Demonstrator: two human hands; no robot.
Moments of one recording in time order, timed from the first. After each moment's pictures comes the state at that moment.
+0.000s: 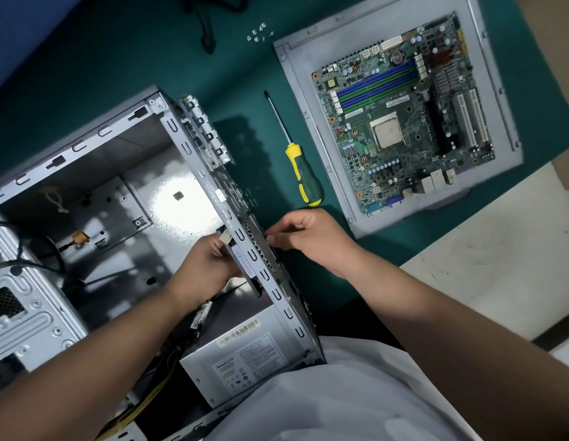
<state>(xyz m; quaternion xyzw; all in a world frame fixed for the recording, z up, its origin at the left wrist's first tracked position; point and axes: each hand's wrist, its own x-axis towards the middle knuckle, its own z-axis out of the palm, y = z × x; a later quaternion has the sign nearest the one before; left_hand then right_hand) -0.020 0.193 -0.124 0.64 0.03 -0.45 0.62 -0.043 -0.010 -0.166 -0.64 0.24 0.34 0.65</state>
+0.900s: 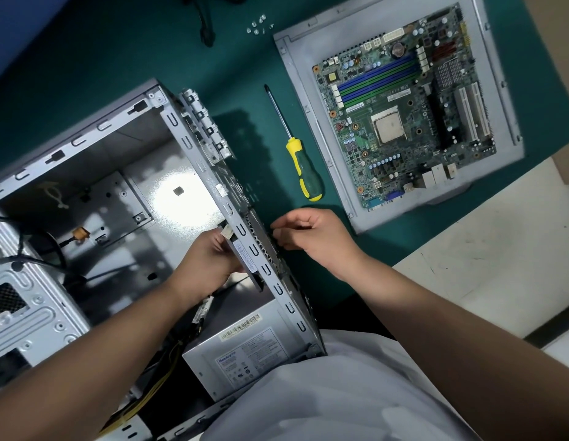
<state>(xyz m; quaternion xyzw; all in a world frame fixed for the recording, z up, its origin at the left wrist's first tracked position) -0.023 0.200 -0.137 0.60 0.06 -0.45 0.66 -0.055 -0.002 -0.162 -0.60 0.30 0.29 0.69</state>
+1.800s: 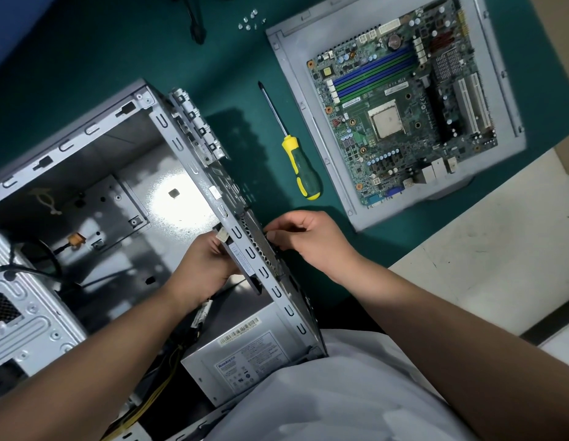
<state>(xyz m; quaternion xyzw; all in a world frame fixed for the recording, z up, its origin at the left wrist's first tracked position) -0.021 0.198 -0.134 0.63 0.03 -0.46 0.62 -0.058 0.001 -0.165 -0.63 0.28 0.29 0.66</state>
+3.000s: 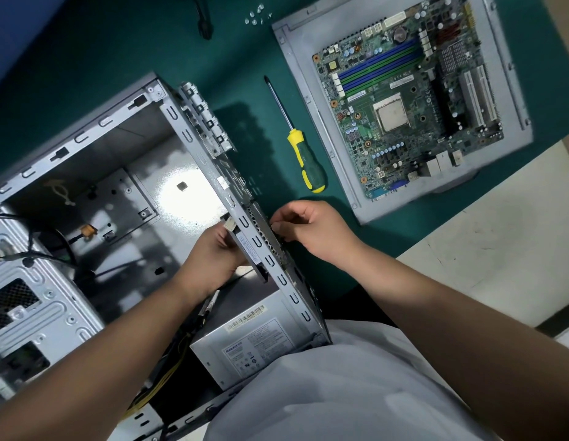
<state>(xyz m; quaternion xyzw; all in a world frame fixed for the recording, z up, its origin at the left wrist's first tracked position) -0.026 0.200 -0.134 0.68 0.05 -0.43 0.59 -0.052 0.000 -0.164 -0.66 0.24 0.31 0.64</state>
